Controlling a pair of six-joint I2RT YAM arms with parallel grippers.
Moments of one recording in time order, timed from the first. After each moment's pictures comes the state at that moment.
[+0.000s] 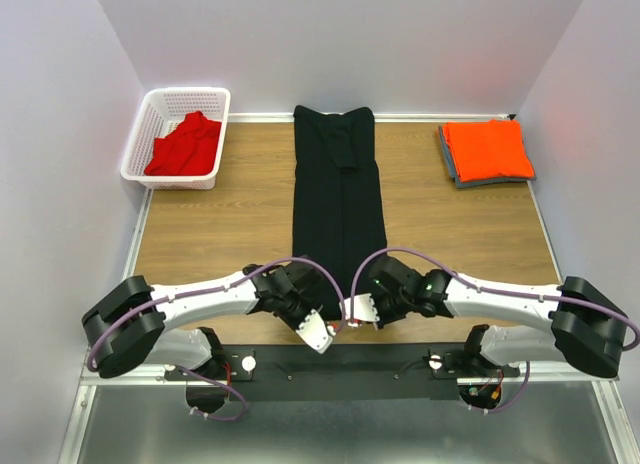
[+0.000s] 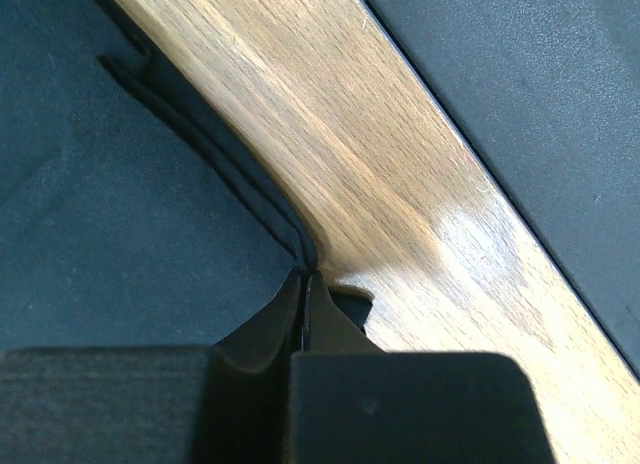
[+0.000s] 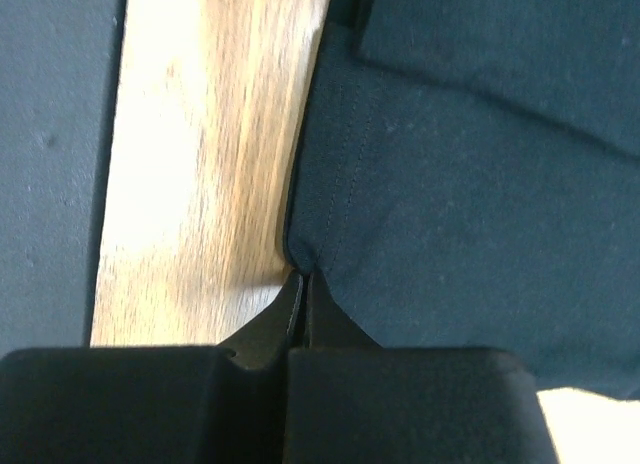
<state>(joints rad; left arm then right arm) -1.02 1.28 0.60 -0.54 0.32 1.25 1.02 1.23 0.54 -0.39 -0.22 -0.85</state>
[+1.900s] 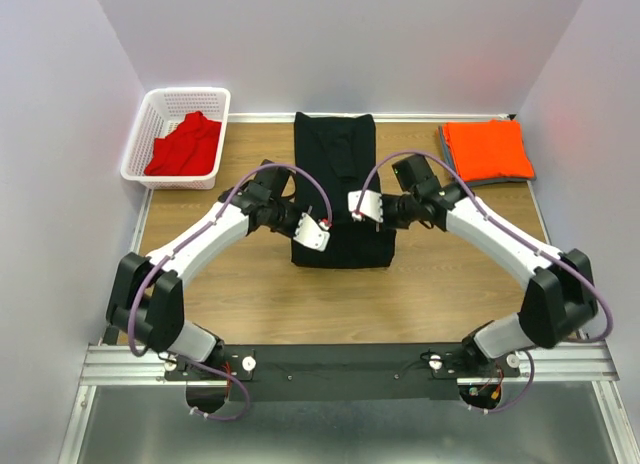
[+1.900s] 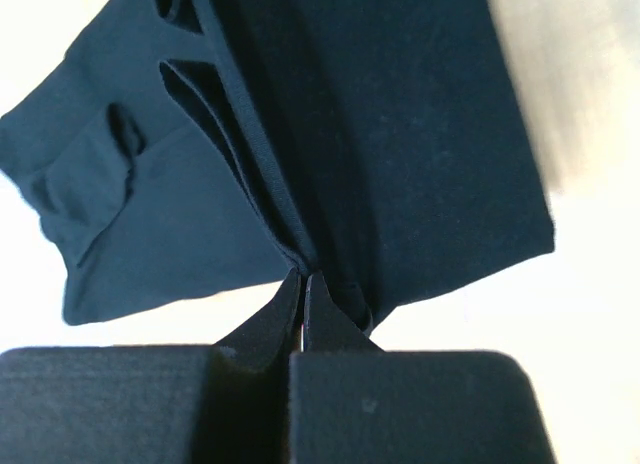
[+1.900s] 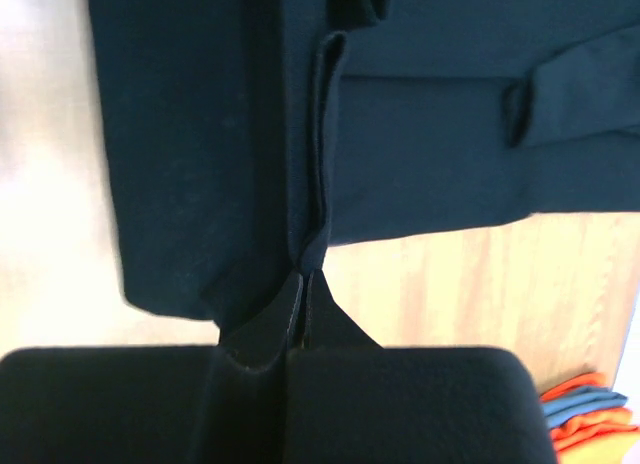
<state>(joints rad) -0.50 1.44 1.07 -0.61 0.47 1.47 0.55 1.44 1.12 -0.63 -0.31 -1.08</state>
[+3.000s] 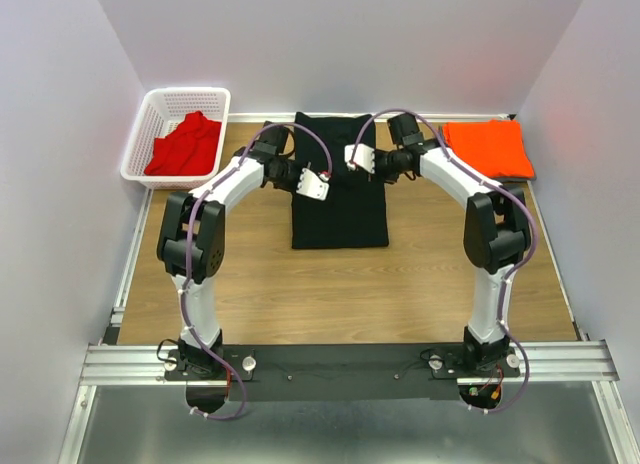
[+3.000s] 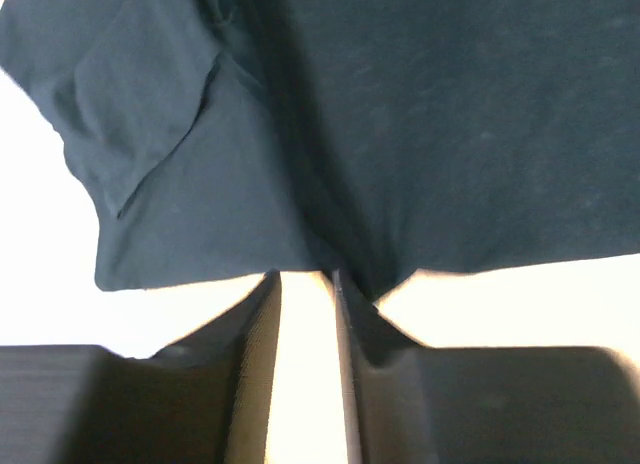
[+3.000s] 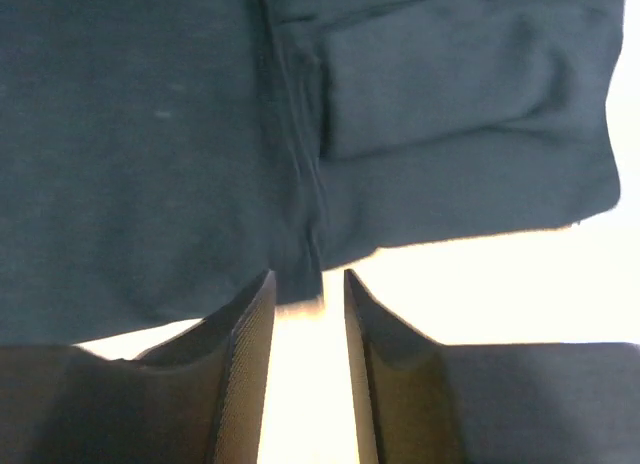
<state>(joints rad) -0.34 1.96 1.51 -0.54 0.46 1.59 0.35 2.04 1.63 -0.54 -0.41 -1.23</state>
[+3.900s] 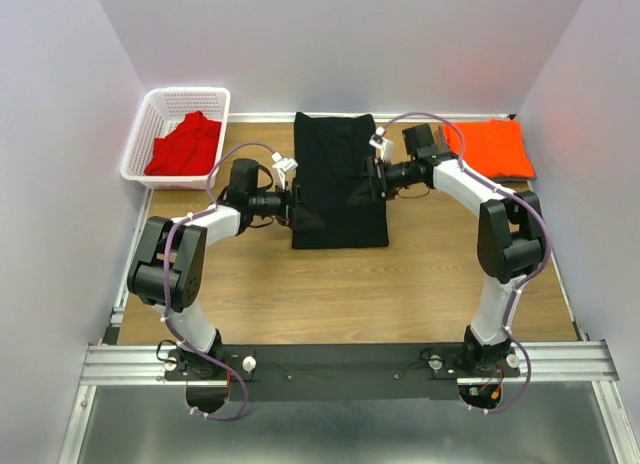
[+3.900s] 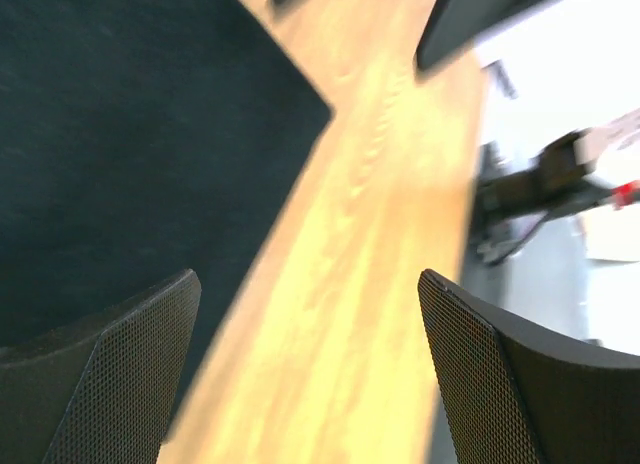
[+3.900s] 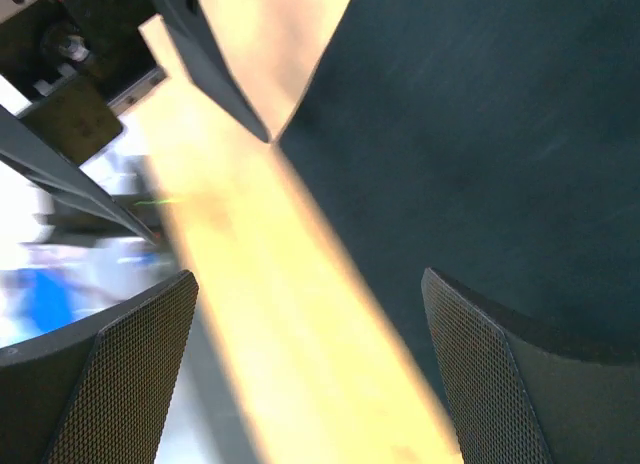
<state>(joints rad) -0.25 1.71 0.92 0.20 1.06 -0.26 0.29 1.92 1.47 -0.45 -0.90 0.09</state>
